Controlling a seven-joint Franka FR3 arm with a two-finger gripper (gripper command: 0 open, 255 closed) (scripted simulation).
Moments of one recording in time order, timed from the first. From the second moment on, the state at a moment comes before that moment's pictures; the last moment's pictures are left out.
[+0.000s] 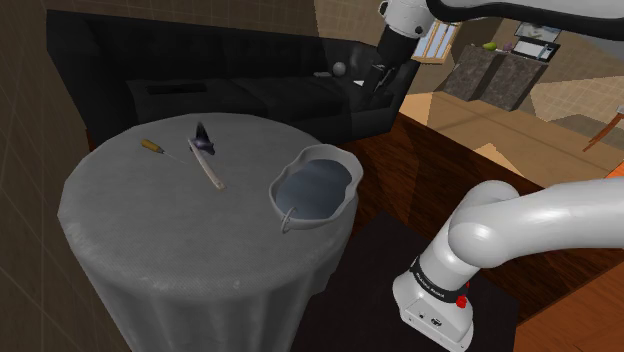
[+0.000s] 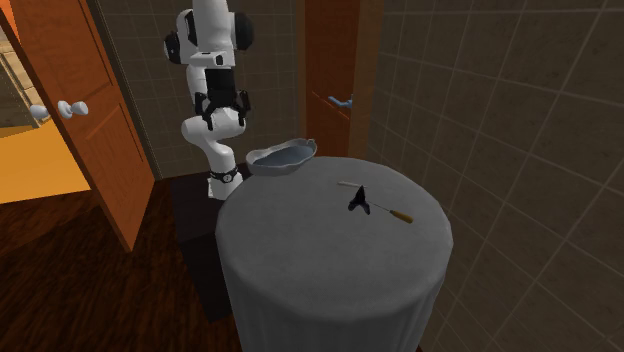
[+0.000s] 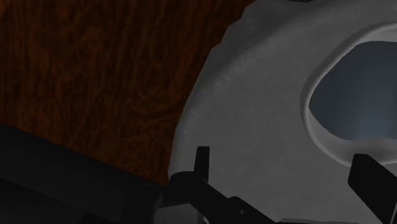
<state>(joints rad) -0.01 -0.79 0.02 -2.35 -0.06 1.72 -0.14</state>
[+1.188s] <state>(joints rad) -0.04 -0.37 0.35 -2.20 0.03 1.98 0.43</state>
